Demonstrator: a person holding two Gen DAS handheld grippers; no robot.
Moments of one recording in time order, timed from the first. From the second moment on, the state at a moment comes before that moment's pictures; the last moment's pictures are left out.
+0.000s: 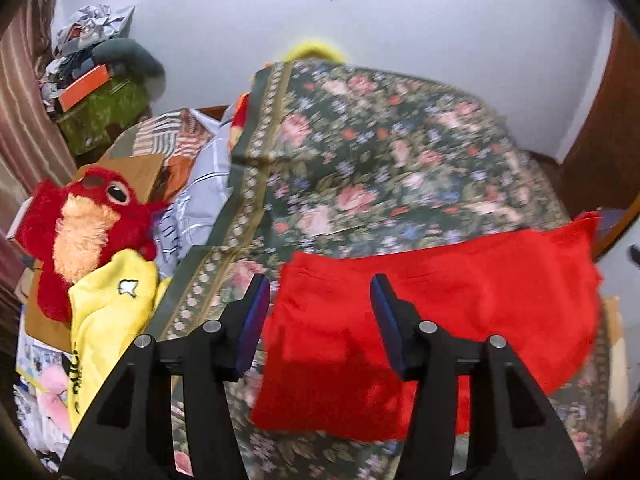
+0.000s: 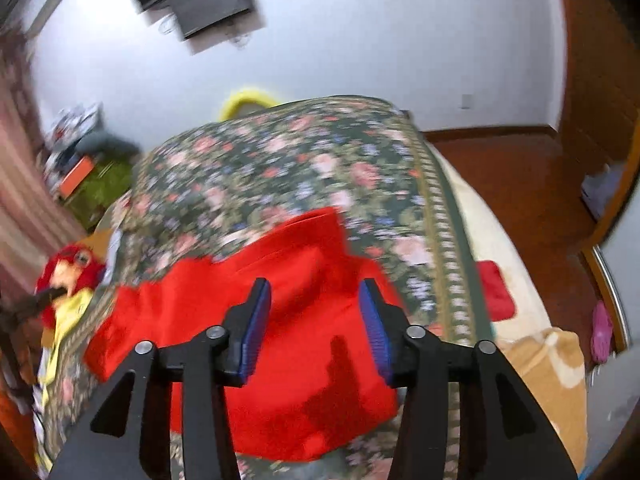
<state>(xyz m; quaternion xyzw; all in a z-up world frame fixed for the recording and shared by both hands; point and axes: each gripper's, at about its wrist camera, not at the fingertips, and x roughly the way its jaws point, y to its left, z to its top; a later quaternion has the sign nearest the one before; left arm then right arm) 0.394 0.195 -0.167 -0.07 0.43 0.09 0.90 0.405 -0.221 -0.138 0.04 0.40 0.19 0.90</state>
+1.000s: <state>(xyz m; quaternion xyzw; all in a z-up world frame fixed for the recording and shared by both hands) 0.352 0.192 -0.284 -0.10 0.51 0.11 0.85 0.392 -0.231 -0.242 -0.01 0.49 0.13 0.86</state>
